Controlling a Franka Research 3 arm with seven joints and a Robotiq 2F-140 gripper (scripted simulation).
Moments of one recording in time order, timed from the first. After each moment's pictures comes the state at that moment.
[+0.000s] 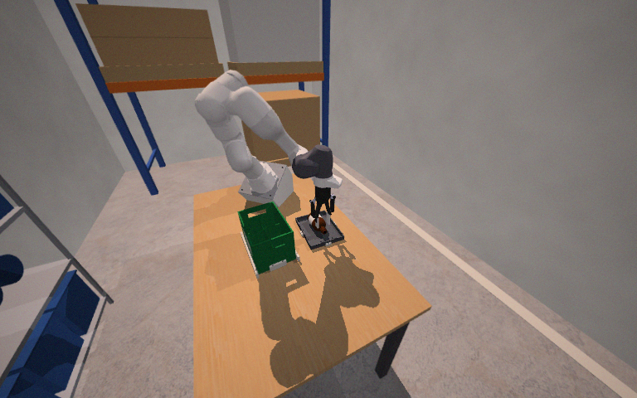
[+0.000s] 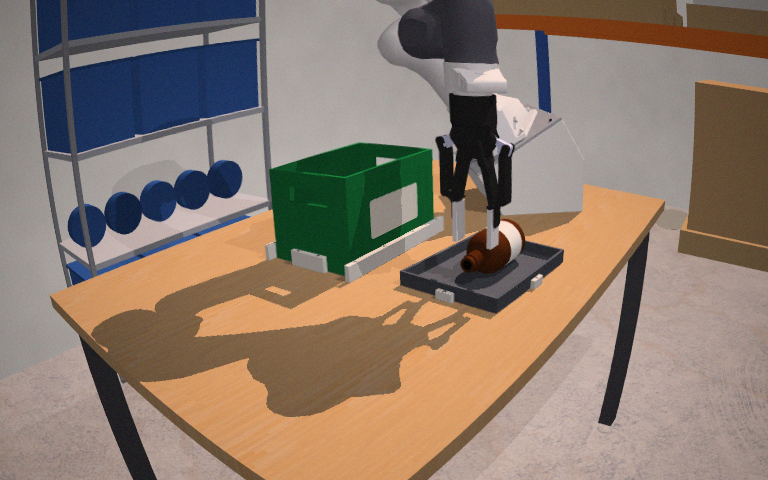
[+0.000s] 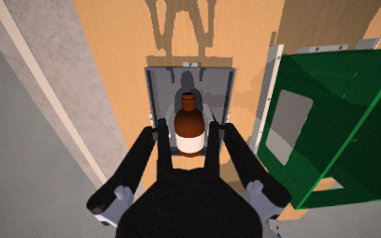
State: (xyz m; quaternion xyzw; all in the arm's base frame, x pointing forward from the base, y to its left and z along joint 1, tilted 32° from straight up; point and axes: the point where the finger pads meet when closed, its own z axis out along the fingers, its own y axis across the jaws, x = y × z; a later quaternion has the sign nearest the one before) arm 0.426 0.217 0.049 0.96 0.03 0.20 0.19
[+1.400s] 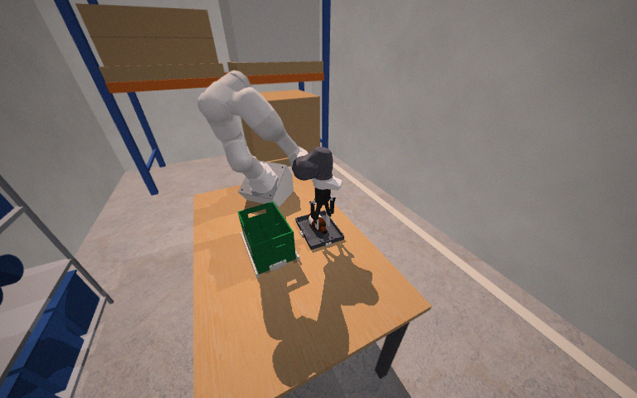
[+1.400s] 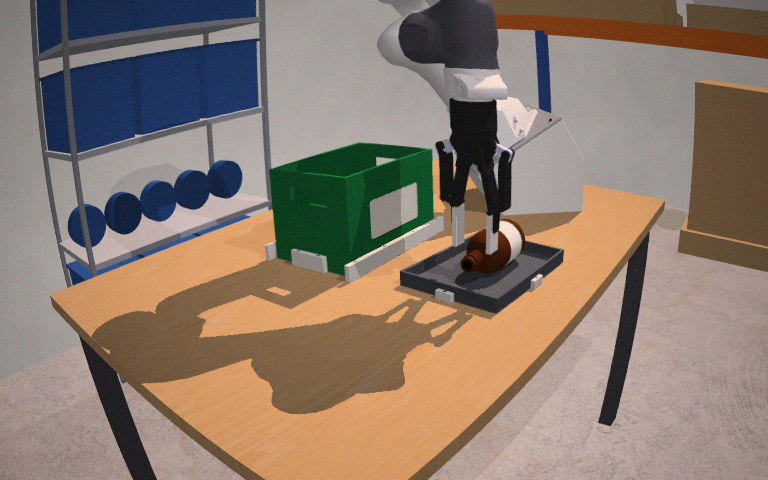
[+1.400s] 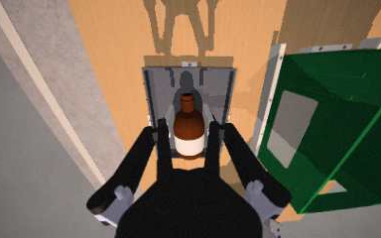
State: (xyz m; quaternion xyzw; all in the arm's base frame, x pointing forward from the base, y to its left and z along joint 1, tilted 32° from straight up) arm 0.429 0.213 0.042 0.96 0.03 0.20 0.20
